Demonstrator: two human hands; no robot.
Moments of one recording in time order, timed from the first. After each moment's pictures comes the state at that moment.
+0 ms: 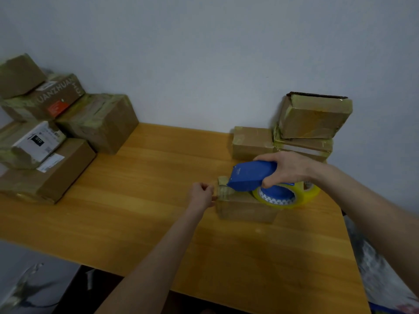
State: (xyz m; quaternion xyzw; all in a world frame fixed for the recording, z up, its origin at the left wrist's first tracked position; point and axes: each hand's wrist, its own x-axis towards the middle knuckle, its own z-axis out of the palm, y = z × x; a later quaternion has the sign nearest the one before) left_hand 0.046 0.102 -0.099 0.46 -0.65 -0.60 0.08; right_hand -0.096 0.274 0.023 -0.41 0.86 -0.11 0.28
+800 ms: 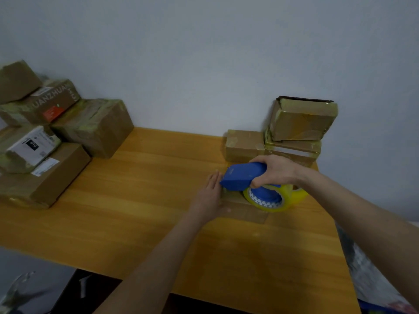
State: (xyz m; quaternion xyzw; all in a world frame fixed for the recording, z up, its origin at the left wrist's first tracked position) left_hand 0.043 0.117 -0.107 0.11 -0.98 -0.15 -0.06; right_hand -0.091 0.278 0.013 -0.37 0.88 -0.15 0.27
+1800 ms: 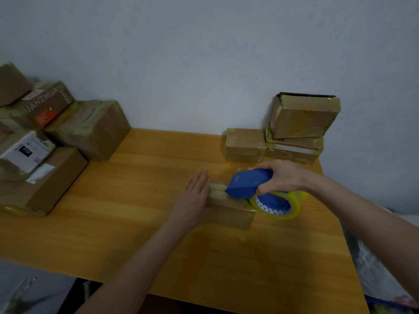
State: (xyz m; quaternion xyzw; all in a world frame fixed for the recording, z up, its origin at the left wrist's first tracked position) left_hand 0.073 0.084 -0.103 0.08 -1.00 0.00 0.00; right_hand -0.097 0.287 -0.001 -0.39 0.87 -0.14 0.28
